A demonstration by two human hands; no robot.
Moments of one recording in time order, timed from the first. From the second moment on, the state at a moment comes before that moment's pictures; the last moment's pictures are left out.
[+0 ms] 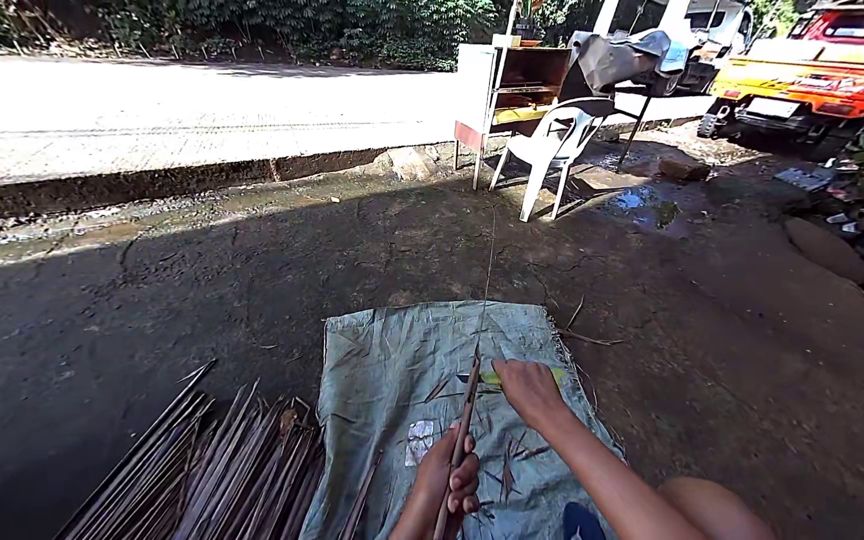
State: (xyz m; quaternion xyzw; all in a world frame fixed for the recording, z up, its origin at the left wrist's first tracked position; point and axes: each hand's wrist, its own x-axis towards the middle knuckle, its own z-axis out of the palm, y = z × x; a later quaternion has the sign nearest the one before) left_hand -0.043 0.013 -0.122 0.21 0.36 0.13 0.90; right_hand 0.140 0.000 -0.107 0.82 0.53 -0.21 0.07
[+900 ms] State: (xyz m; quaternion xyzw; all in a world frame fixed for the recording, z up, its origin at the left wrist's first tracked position) left_hand -0.059 0.009 -0.120 0.20 0.28 0.11 0.93; right_hand 0.171 0.000 -0.106 0.88 0.42 -0.22 0.04
